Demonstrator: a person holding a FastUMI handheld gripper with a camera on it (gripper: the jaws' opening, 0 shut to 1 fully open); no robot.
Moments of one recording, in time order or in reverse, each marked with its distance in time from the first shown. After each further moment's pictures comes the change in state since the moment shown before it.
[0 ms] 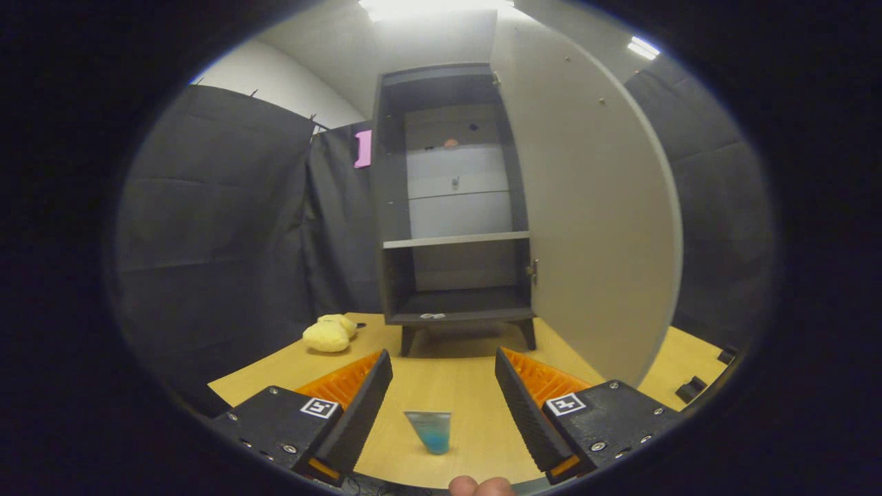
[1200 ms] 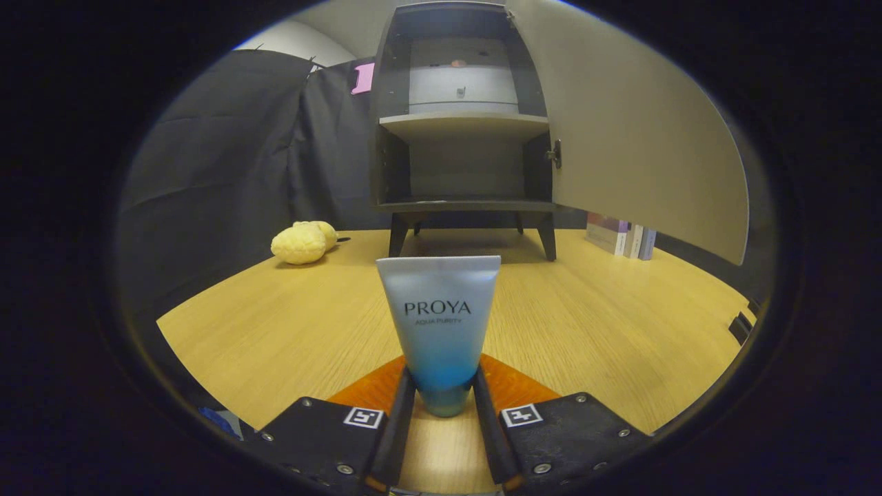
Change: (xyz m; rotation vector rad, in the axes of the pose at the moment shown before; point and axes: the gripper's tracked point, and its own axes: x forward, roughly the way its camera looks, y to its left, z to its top) arm 0.051 -0.010 -0.166 -0.032 0.244 -0.072
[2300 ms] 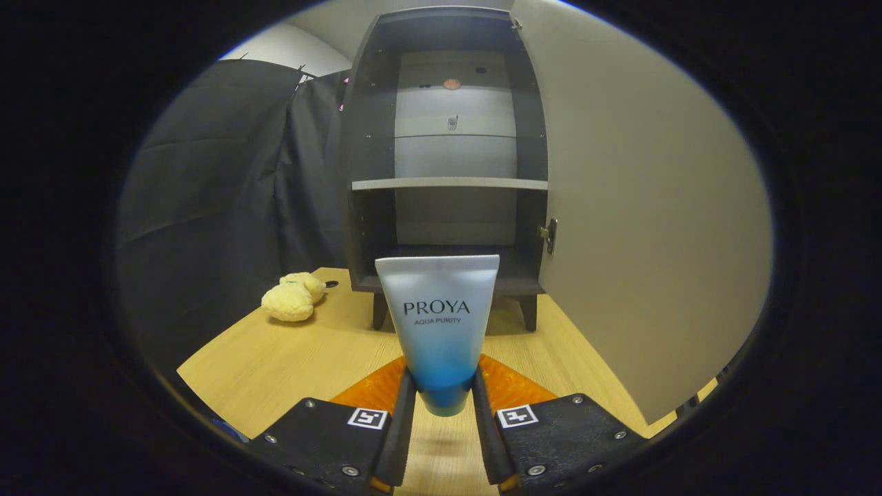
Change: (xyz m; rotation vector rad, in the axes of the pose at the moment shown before) arm 0.004 -0.034 0.184 -0.007 -0.035 -0.029
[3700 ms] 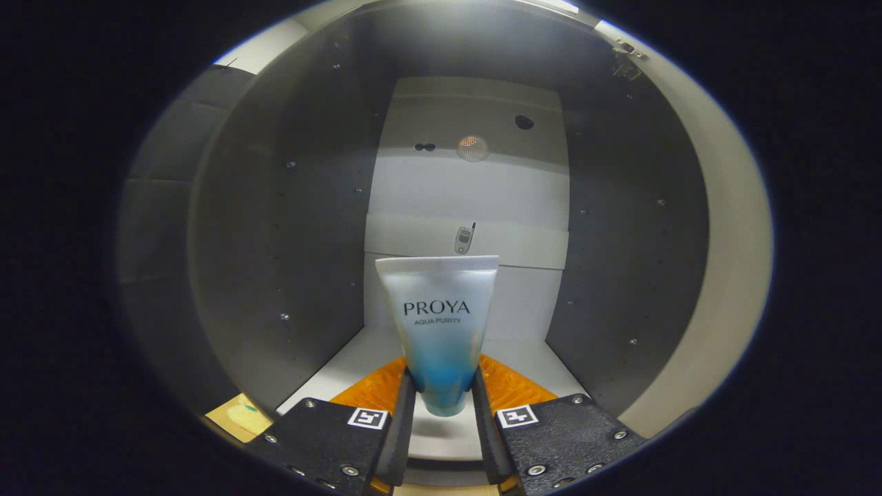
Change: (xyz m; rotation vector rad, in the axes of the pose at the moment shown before) arm 0.230 -0.009 0.316 -0.079 -0.201 -0.032
